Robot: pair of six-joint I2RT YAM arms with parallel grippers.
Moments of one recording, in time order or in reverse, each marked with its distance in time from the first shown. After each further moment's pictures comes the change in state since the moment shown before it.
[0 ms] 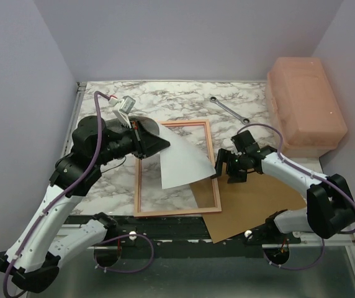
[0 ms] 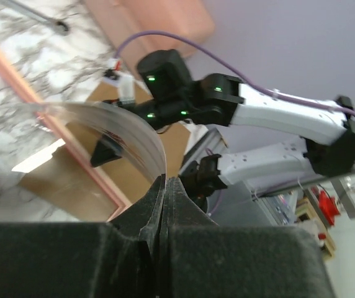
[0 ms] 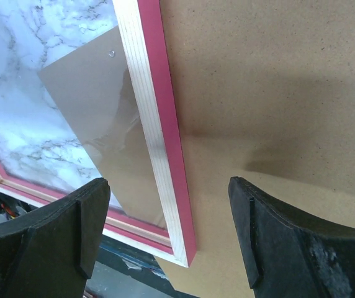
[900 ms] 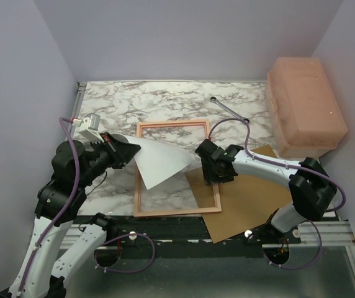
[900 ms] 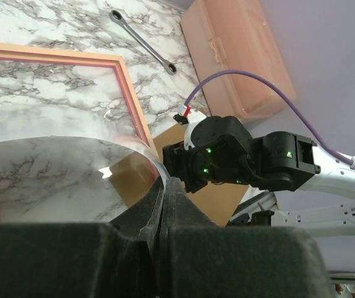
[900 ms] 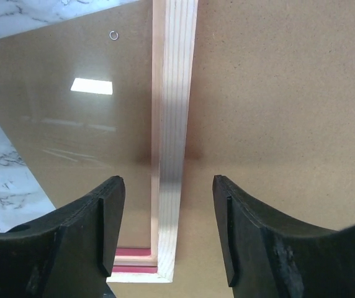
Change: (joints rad) left arm 0.151 -0.245 -0.135 -0.121 -0.219 -0.003; right arm 0.385 0.208 0.234 -0.224 0.508 0.045
